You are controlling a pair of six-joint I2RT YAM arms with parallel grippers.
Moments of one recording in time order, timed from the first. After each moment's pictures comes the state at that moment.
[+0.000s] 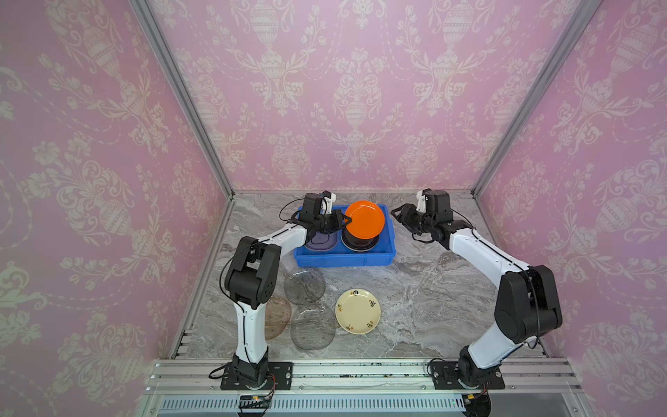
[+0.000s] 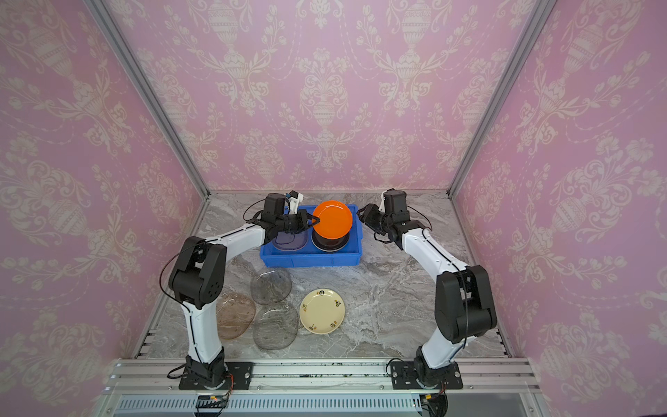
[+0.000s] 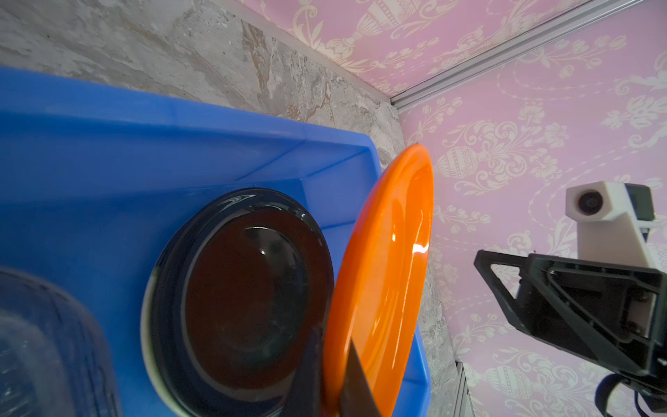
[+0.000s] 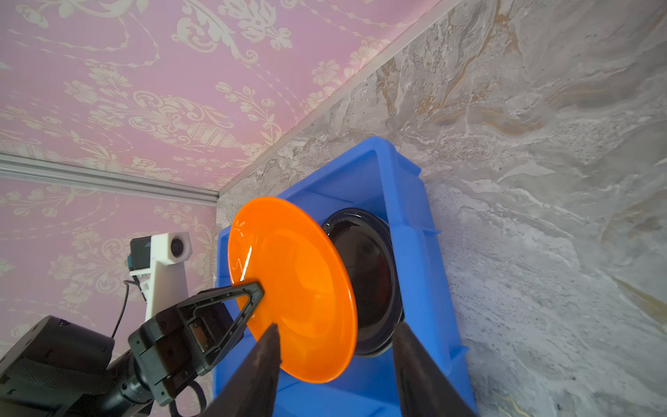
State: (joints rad) left arm -0.32 2.03 1.39 0.06 0.62 -0.71; right arm 0.21 1.64 1.22 -0.17 -0.29 0.81
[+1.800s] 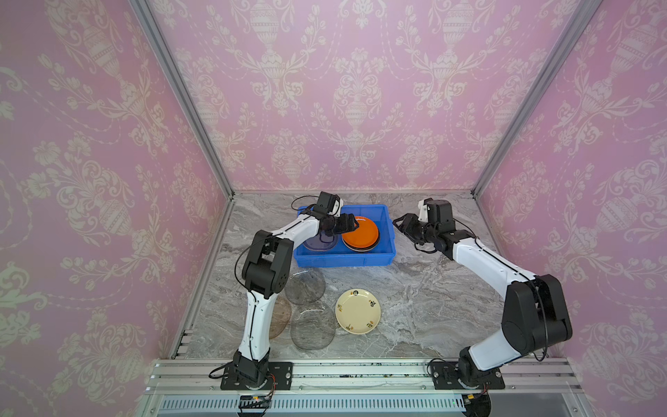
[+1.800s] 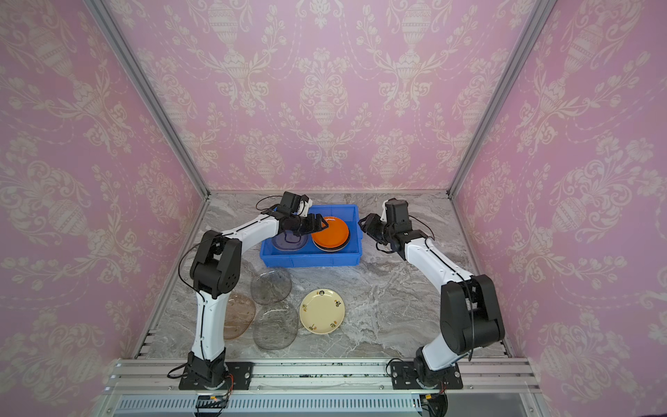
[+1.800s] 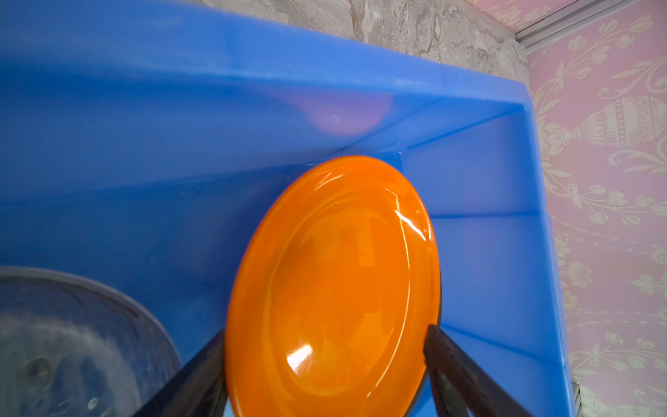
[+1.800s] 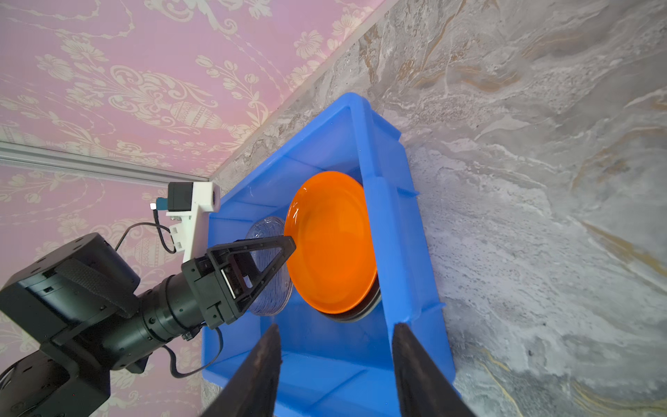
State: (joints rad) left arm -0.38 2.18 1.66 -0.33 0.40 -0.50; right arm 0.21 1.55 1.08 -0.15 -0.30 0.81
